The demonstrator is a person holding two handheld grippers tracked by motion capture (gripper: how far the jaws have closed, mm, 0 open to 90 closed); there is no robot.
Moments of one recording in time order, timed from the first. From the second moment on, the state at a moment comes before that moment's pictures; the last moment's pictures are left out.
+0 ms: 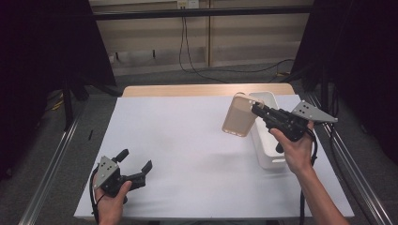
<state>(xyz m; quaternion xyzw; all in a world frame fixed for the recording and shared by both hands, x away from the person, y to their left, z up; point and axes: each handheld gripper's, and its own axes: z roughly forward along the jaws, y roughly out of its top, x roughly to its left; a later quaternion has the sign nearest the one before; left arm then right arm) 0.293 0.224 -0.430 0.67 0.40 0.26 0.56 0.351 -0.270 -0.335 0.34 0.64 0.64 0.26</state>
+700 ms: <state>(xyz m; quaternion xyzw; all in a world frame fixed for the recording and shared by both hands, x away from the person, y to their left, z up) 0.295 0.228 -0.431 0.67 0.41 0.26 0.57 0.360 -0.304 -0.304 0.34 0.63 0.63 0.28</state>
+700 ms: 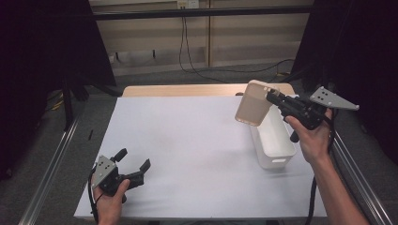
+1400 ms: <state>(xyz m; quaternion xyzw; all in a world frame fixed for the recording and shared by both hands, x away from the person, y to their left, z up) 0.302 0.224 -0.429 0.67 0.41 0.26 0.56 0.377 -0.346 -0.299 0.36 0.63 0.62 0.30</state>
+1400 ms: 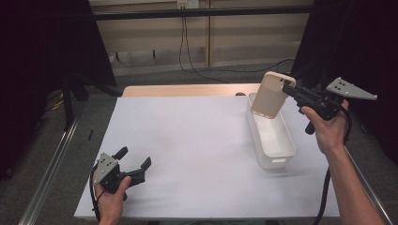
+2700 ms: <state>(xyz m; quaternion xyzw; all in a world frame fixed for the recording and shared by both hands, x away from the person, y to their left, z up) 0.312 0.225 -0.432 0.68 0.41 0.26 0.55 0.430 -0.369 -0.348 0.38 0.66 0.58 0.30</state>
